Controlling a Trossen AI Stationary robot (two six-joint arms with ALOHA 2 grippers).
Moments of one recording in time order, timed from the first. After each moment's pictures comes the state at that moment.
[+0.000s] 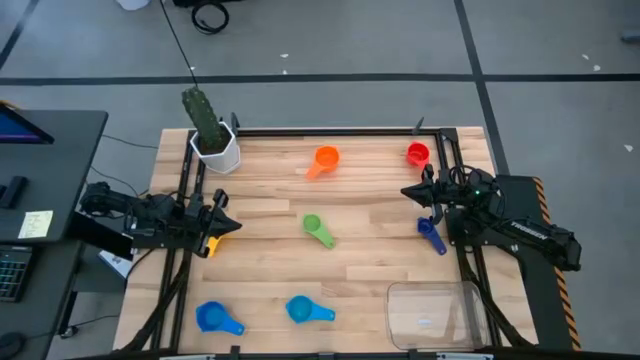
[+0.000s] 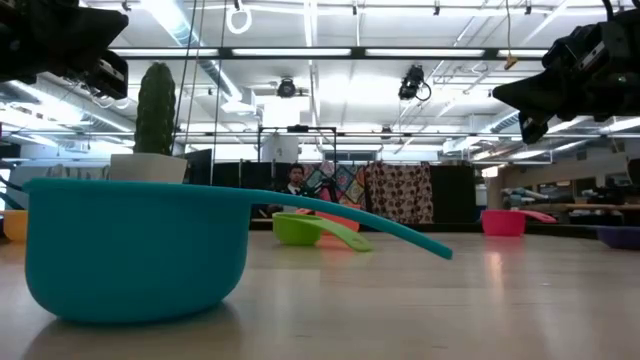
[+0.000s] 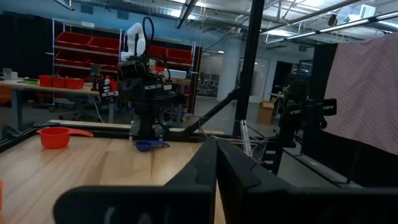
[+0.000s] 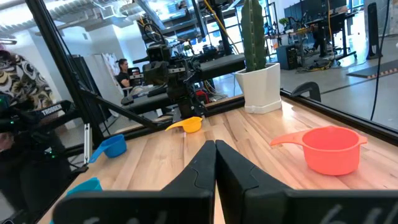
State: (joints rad) left arm -0.29 0.01 0.01 0.21 -0.14 -0.12; right arm -0.54 0.00 0.01 0.08 -0.47 0.29
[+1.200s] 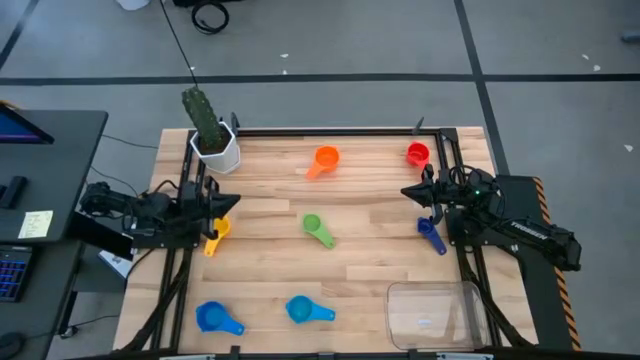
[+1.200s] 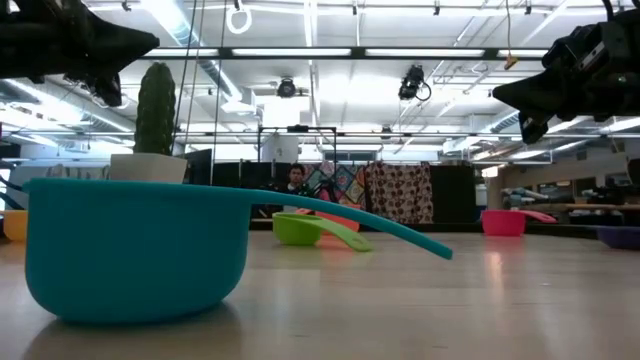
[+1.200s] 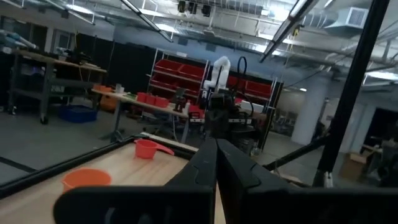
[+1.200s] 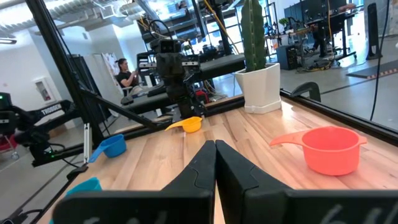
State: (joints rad) left arm -0.29 0.01 0.01 0.30 -0.54 -0.13; right arm -0.54 0.00 0.01 0.08 -0.47 0.29
